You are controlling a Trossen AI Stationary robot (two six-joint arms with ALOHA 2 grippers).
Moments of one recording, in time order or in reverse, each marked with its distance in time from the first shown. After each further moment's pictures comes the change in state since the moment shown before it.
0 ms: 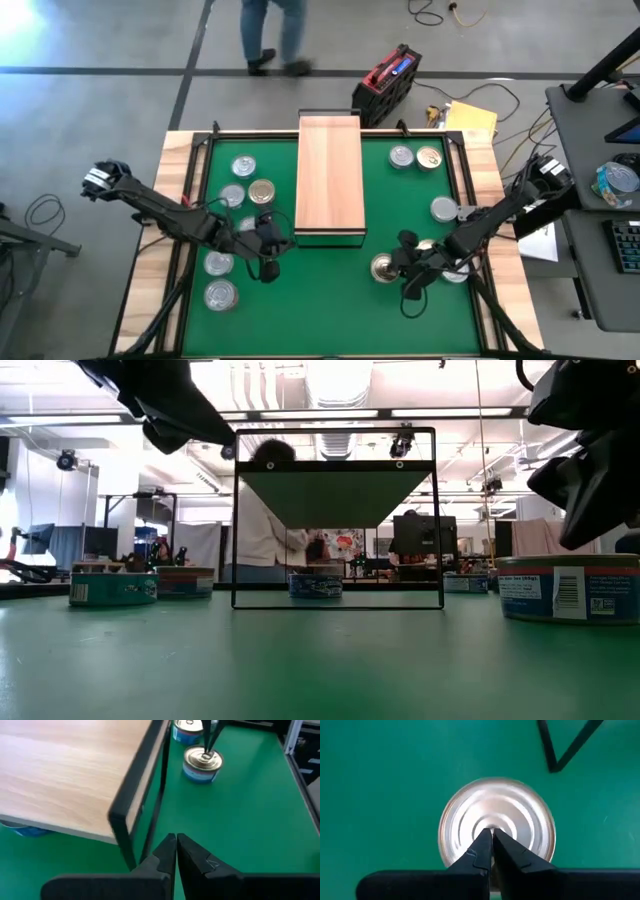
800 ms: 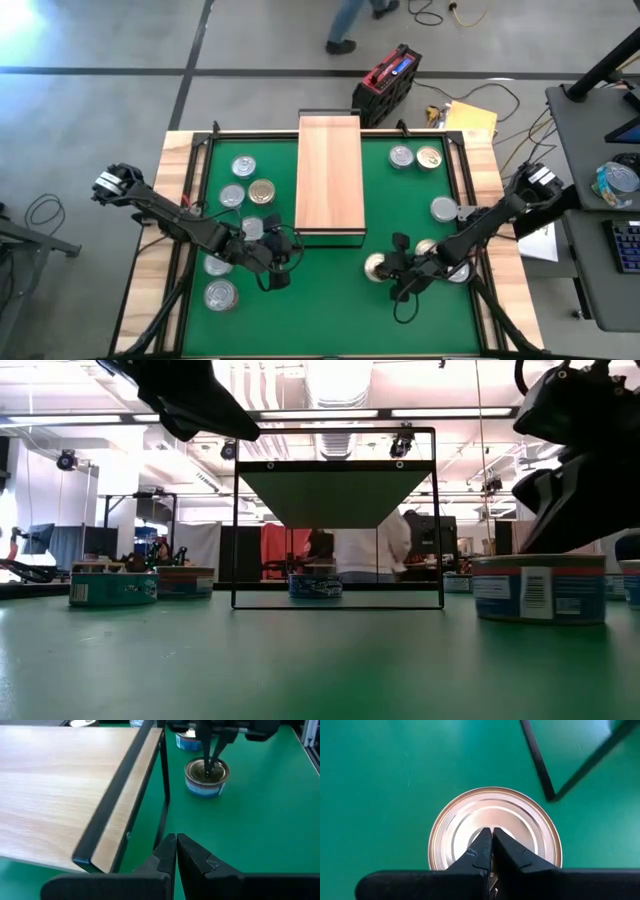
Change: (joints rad) left arm -0.045 0.135 0.087 0.040 -0.124 0.085; right arm 0.011 0.154 -0.019 0.217 0.136 -0.042
